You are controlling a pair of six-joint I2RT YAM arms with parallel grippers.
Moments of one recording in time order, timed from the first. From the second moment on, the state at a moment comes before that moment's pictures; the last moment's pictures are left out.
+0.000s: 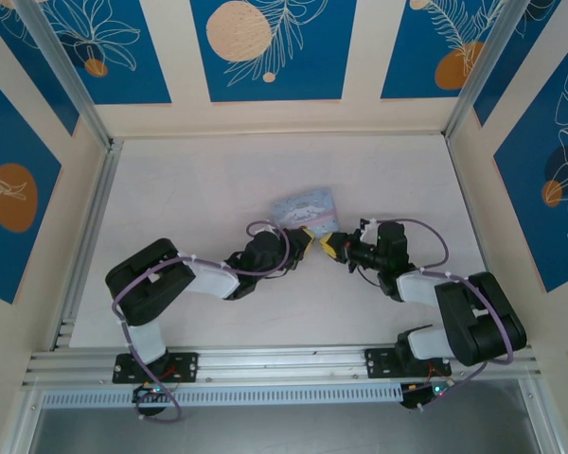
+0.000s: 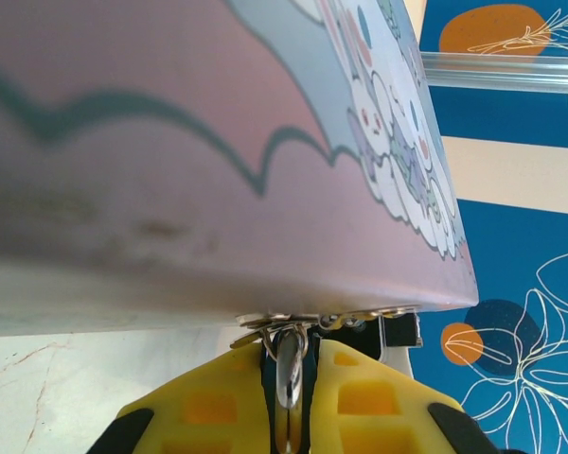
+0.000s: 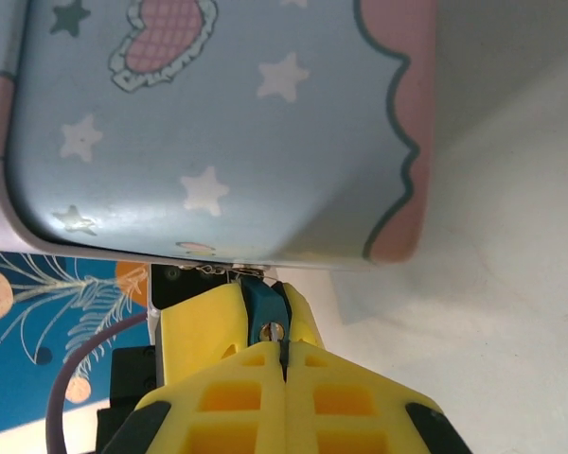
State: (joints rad) left arm -0.93 1.80 0.73 0.82 -0.03 -1.63; right arm 0.25 1.36 0.31 0.68 -0.74 1.42
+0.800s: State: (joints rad) left arm -0.93 1.79 0.73 0.84 -0.08 -1.63; right arm 0.24 1.45 0.34 0.80 -0.75 1.43
